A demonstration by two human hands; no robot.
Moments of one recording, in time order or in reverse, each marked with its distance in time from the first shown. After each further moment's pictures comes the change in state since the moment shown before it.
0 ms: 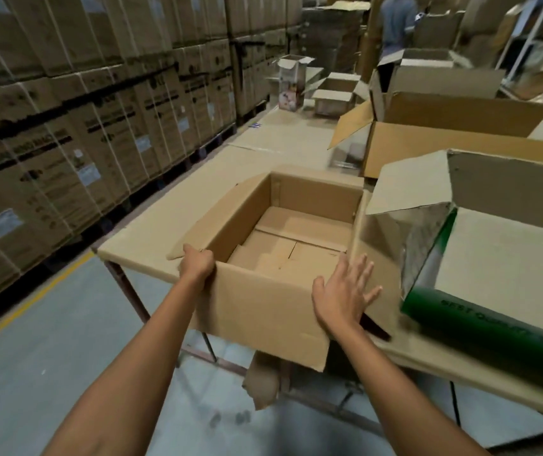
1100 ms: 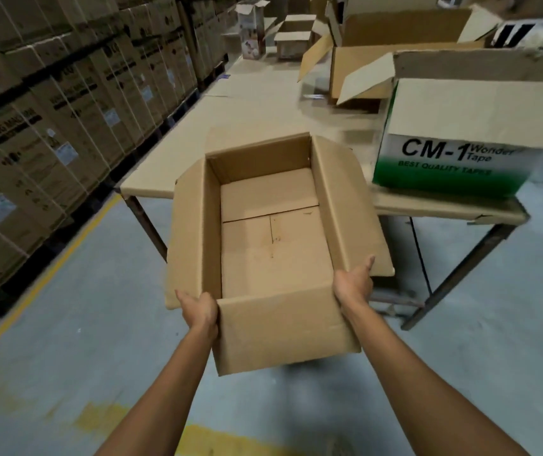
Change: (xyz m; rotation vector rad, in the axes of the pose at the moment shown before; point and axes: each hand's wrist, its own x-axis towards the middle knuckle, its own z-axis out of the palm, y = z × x) left_hand -0.225 -0.276 -0.090 -0.369 0.063 -0.131; right_hand -0.290 0.073 -0.009 0.677 -0.113 0.628
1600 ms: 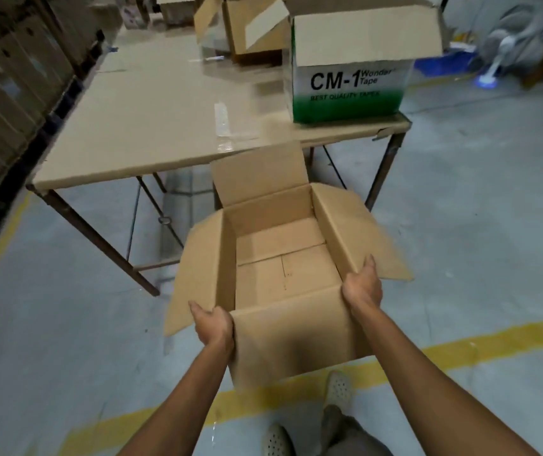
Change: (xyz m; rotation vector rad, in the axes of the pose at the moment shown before) left_hand -0.089 -0.113 -0.085 0.320 -0.258 0.035; right_hand -0.142 0.166 -0.062 -0.128 0.264 0.171
